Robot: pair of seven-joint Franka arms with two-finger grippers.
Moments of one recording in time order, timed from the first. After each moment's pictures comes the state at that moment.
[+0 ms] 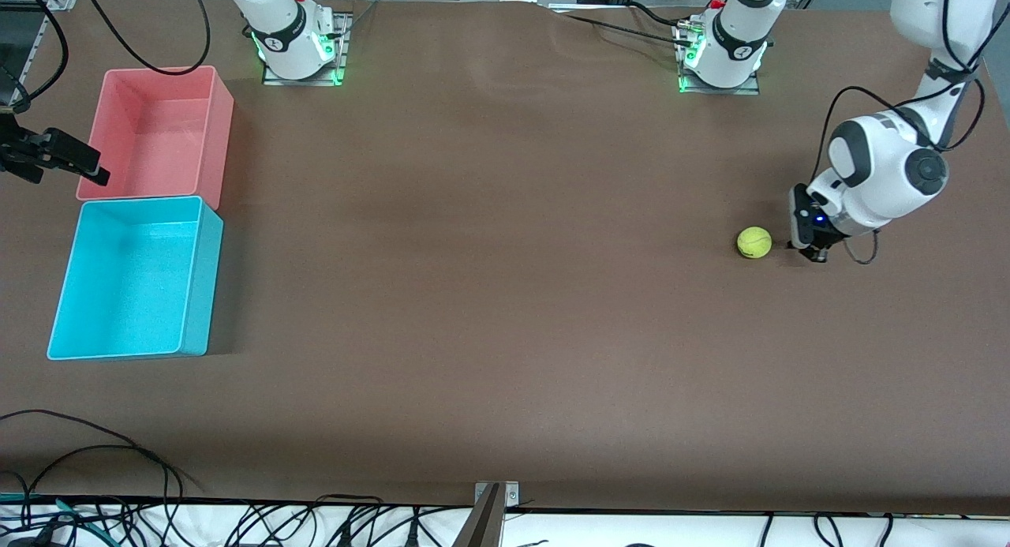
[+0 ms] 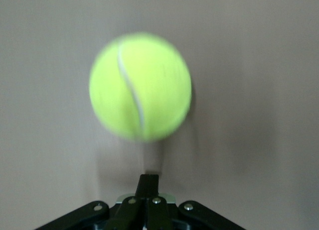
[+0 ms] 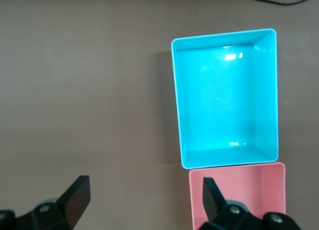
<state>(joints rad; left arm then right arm) 0.20 0.33 -0.01 -2.38 -0.08 2.67 1.88 0.03 0.00 -0.13 -1.63 0.03 1.65 -0.06</state>
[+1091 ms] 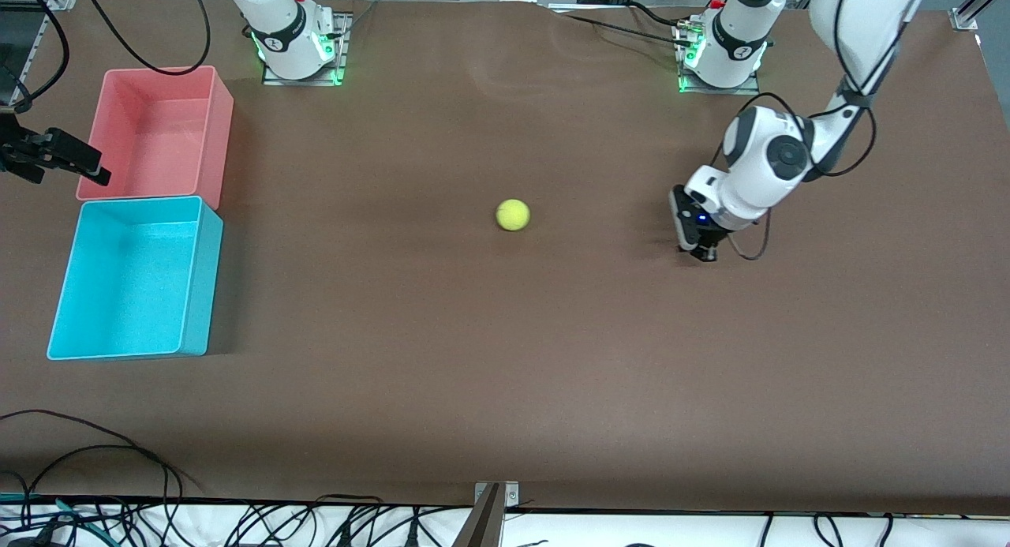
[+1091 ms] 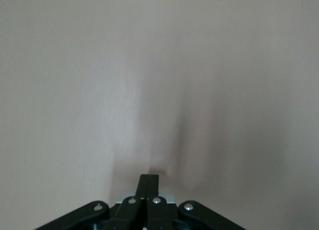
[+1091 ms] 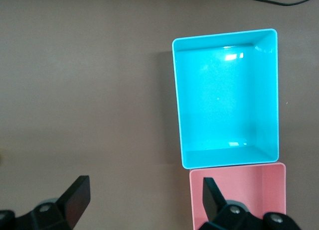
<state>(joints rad) 0.18 0.34 -0.37 -2.43 0.01 2.82 1.25 0.03 0.00 -0.12 -1.63 0.03 1.64 -0.06</state>
